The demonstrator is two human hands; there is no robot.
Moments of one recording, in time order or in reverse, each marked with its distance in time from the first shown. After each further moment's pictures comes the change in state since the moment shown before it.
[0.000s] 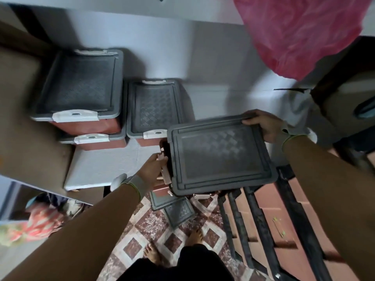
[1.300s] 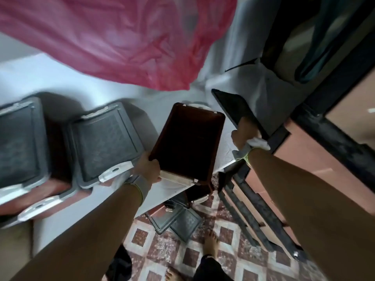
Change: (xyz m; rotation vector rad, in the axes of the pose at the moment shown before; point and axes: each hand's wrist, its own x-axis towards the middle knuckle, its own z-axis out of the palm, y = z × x) left_hand 0.062 0.061 0.115 0.604 0.139 0.130; right_hand 0.031 0.113 -0.056 -0.818 0.810 0.053
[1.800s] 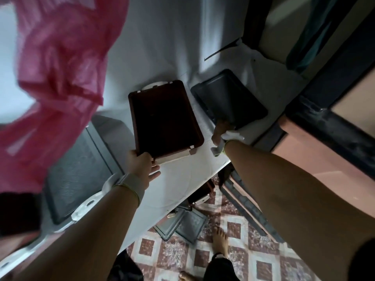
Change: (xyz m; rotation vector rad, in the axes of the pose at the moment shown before) left_hand 0.034 0.059 0.047 -0.223 -0.030 -0.072; right_hand 0.059 -0.002 0.071 0.130 -0.364 0.110
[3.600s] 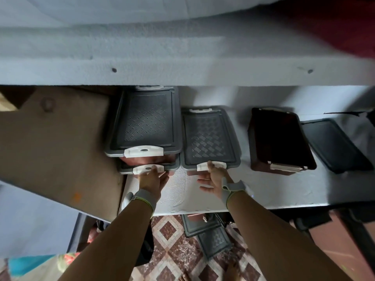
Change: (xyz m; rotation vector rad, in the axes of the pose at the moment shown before) left_hand -0.032 -0.141 -0.311 -0.872 0.252 0.003; right_hand -0.283 -0.210 0.181 0.727 -0.723 0.107
